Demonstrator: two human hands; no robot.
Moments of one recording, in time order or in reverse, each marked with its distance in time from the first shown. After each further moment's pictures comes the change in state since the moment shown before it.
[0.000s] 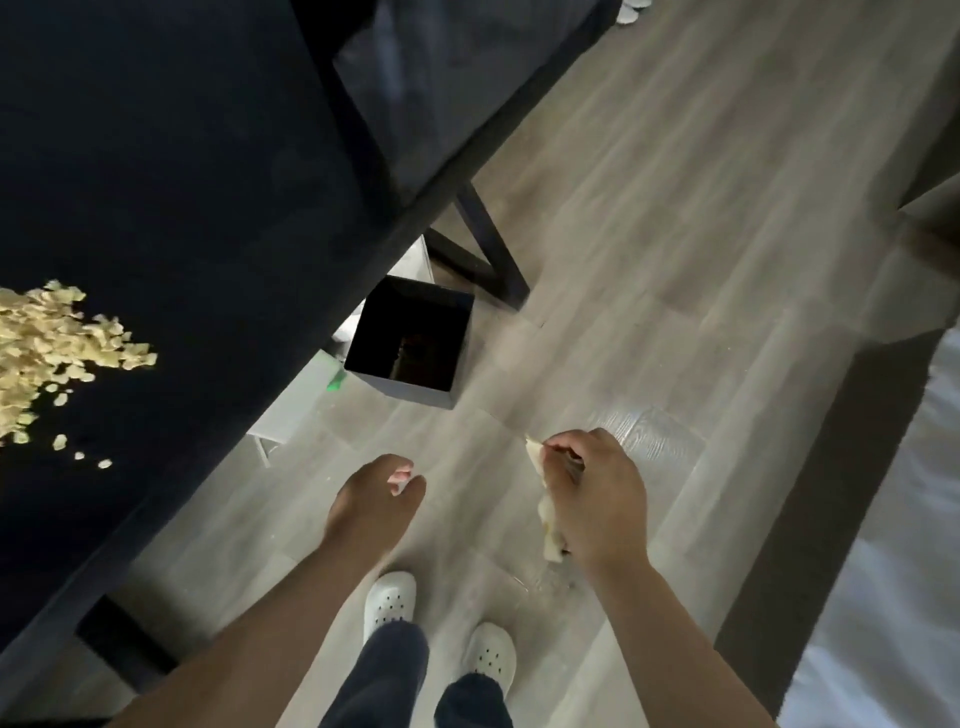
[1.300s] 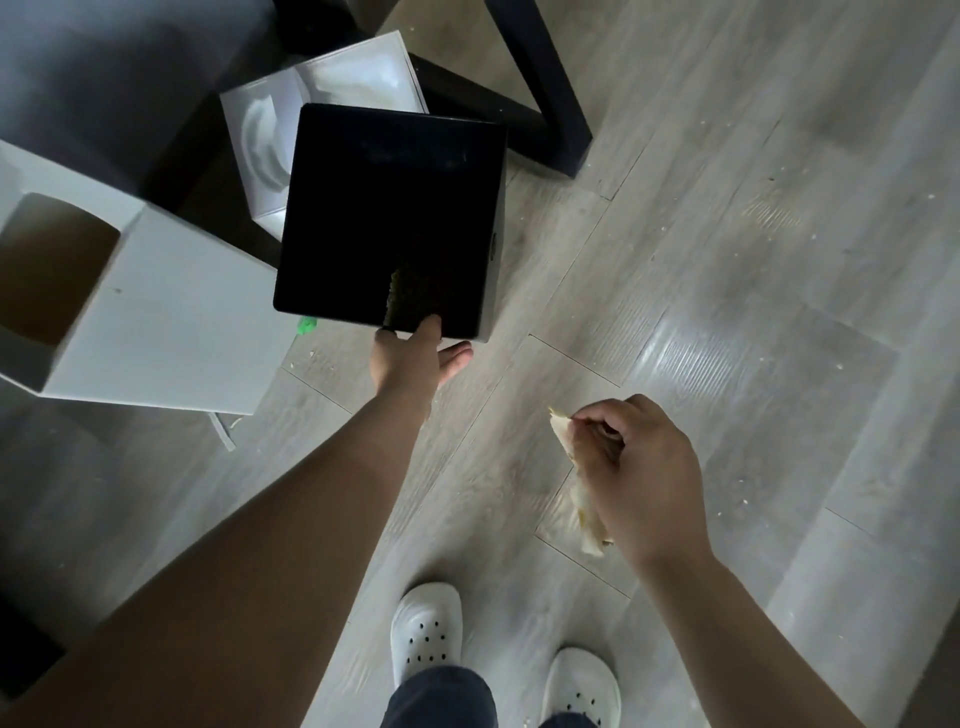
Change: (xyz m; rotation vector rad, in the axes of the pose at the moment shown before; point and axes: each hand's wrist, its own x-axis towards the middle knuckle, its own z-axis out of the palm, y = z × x) left_hand 0.284 -0.084 0.136 -0.991 0.162 -0.316; right_hand 0.066 0.148 0.258 0.078 0.030 0.016
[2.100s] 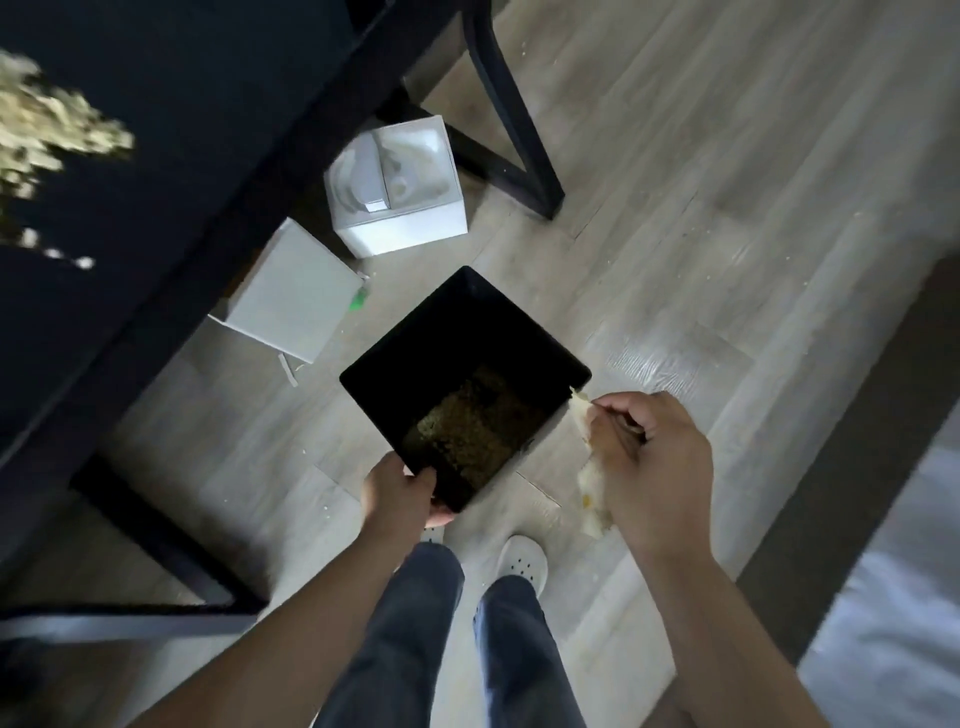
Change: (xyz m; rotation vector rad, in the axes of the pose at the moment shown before) left_hand -0.306 0.000 -0.137 0.590 -0.035 -0.001; right_hand -0.143 -0.126 -0.219 0.112 0.072 -0.021
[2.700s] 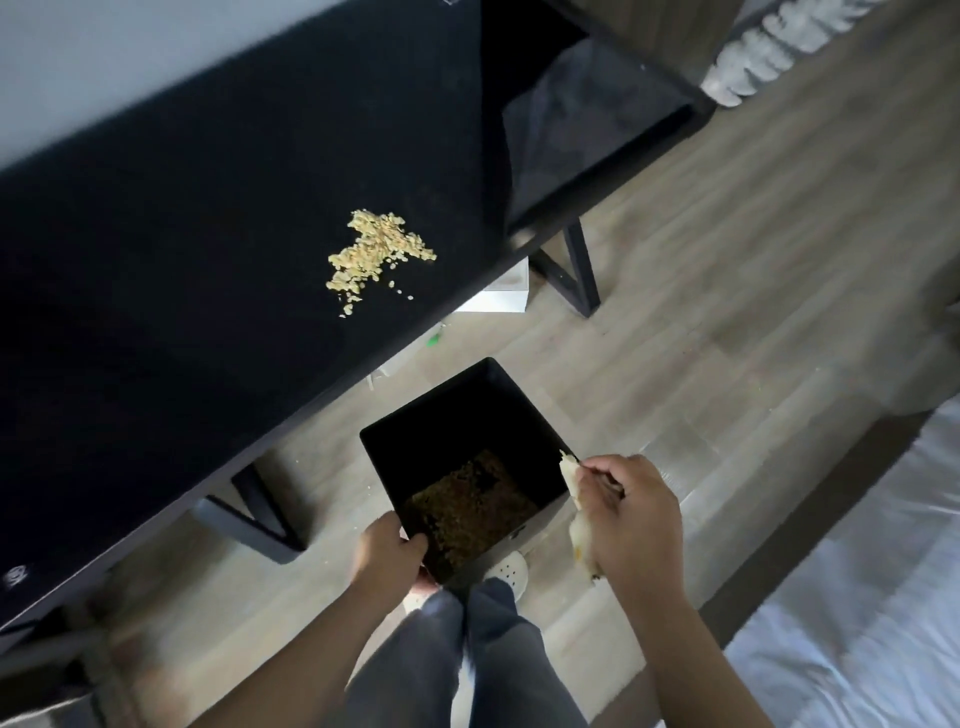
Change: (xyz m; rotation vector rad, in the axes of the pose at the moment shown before) left_hand -0.243 -0.019 -0.117 0.074 0.105 -0.024; right_hand -0.131 -0.143 -0.136 -0.055 -0.175 -0.160
